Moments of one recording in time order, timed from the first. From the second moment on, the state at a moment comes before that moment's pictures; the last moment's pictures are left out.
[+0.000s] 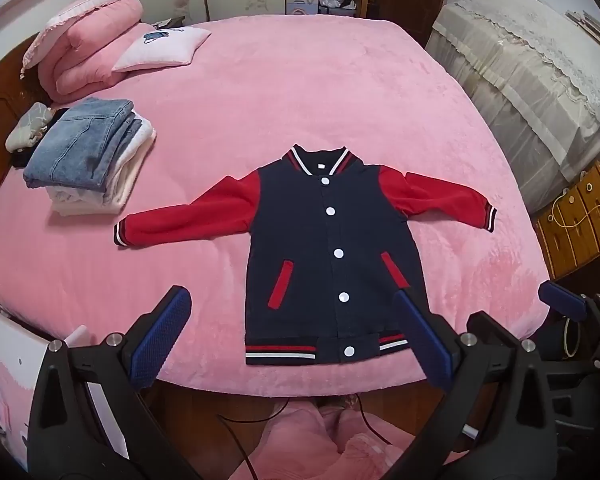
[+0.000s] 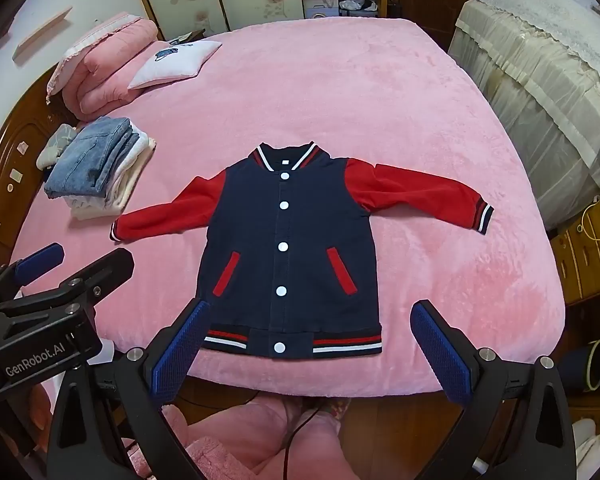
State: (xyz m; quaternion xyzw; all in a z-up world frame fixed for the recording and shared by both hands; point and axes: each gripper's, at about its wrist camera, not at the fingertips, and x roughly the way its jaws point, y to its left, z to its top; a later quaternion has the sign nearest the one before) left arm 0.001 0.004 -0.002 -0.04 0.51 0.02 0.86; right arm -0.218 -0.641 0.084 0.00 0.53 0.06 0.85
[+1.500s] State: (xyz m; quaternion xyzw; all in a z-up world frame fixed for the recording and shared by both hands) left arm -0.041 -0.017 -0.006 -0.07 0.51 0.09 0.85; right arm -0.241 -0.690 0.095 -0.01 0.51 0.06 0.86
